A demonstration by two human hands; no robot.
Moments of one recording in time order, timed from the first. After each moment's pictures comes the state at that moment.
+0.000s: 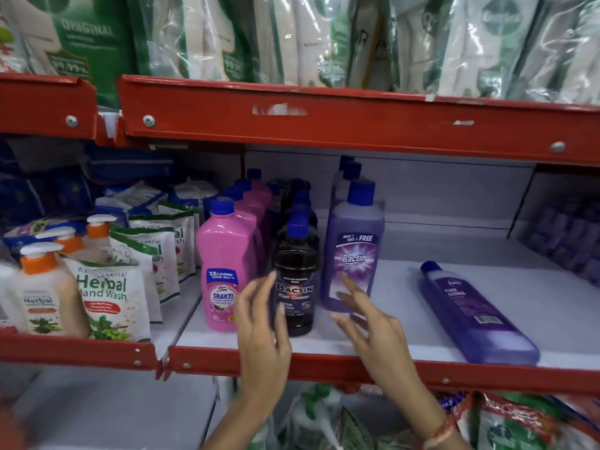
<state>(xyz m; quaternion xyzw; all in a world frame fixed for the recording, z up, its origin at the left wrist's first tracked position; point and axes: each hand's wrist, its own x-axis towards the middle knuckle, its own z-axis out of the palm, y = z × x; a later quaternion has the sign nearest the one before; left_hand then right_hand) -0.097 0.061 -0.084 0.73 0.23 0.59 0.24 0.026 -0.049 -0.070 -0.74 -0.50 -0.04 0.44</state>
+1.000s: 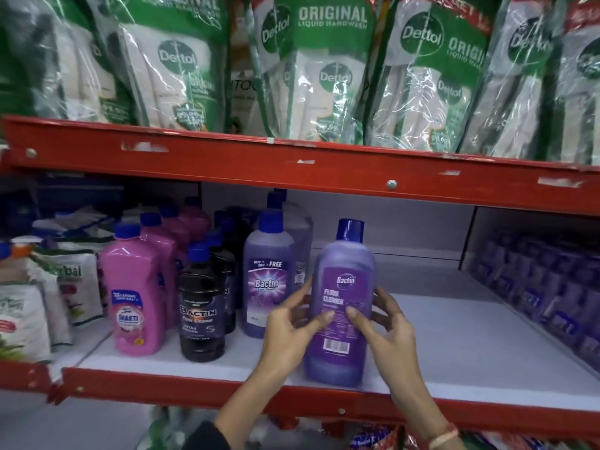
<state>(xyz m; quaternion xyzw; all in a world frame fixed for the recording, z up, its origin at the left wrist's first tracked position) 0.043 -0.022 -0.044 0.66 0.12 0.40 0.63 0.148 -0.143 -0.042 -0.63 -0.34 0.04 0.70</state>
